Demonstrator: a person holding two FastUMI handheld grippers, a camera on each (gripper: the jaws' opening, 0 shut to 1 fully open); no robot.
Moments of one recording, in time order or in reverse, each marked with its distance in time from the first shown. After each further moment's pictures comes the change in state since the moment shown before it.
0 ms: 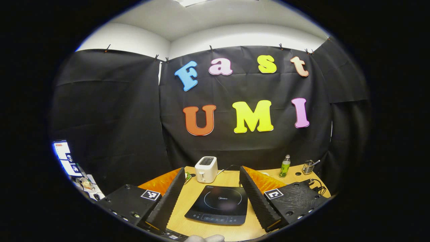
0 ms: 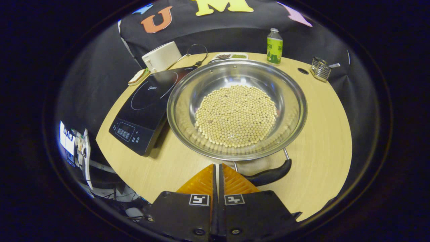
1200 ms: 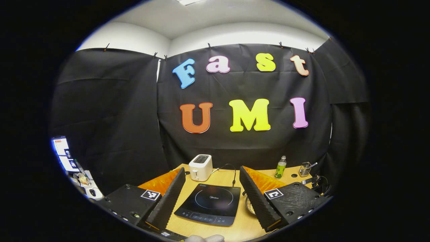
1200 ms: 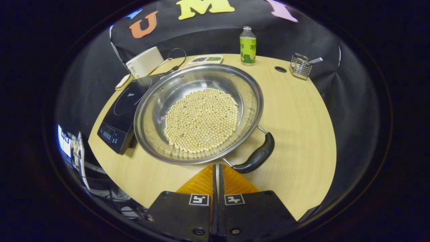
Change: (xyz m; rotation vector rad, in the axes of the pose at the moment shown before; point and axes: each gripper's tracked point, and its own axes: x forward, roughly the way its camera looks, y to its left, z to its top) left arm 0.004 -0.034 -0.001 -0.020 0.023 0.018; right arm -0.013 -0.085 0.014 0.003 -0.009 -0.059
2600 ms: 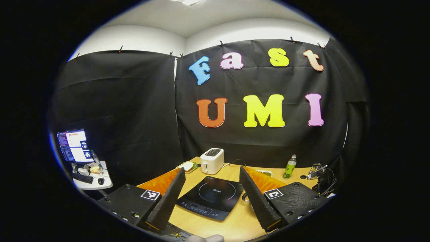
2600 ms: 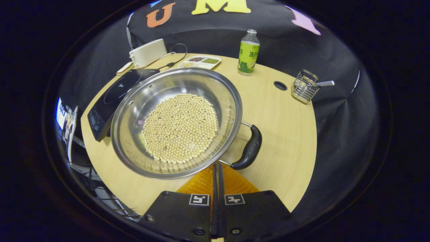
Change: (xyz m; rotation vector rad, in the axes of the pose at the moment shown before) left arm -0.024 -0.043 -0.014 -0.020 0.043 0.206; right arm 0.017 -0.088 0.060 -0.233 0.011 -0.024
